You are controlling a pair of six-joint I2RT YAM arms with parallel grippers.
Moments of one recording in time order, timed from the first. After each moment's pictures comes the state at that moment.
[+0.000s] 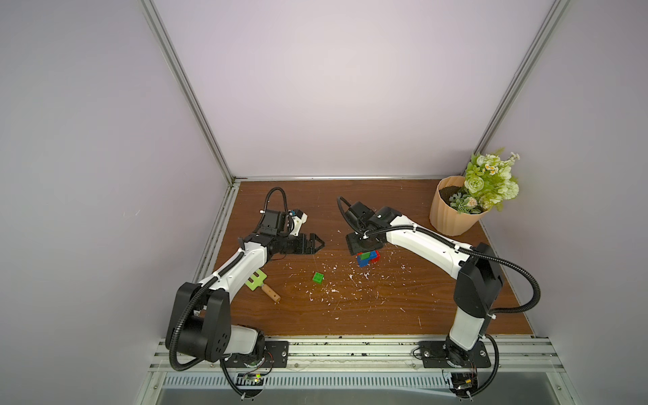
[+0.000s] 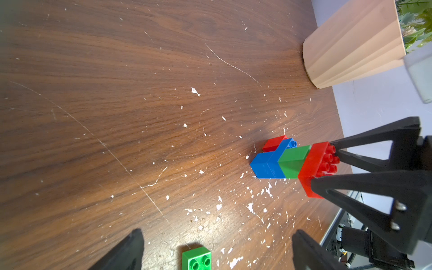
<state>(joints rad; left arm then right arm) -0.22 1.38 0.86 -0.37 0.61 -0.24 0.81 1.82 1.58 -1.00 0.10 0.52</state>
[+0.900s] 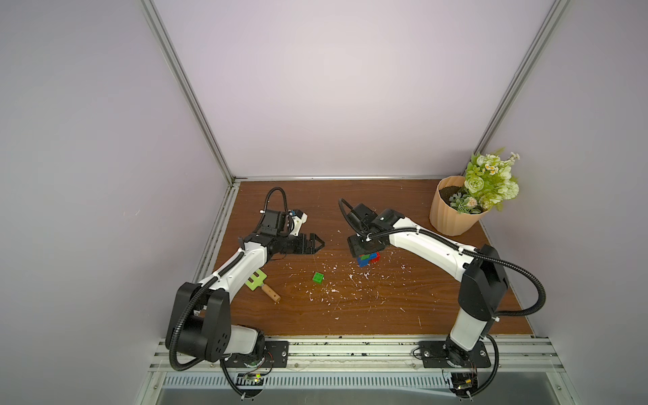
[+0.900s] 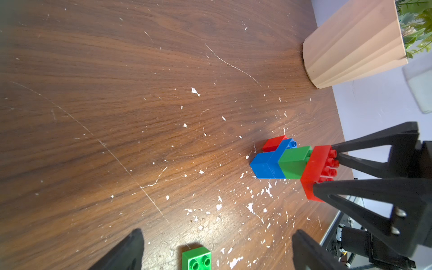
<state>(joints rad) -0.22 1.38 0.86 -0.37 0.61 -0.24 0.81 1.79 1.54 -0.99 0.09 0.49</state>
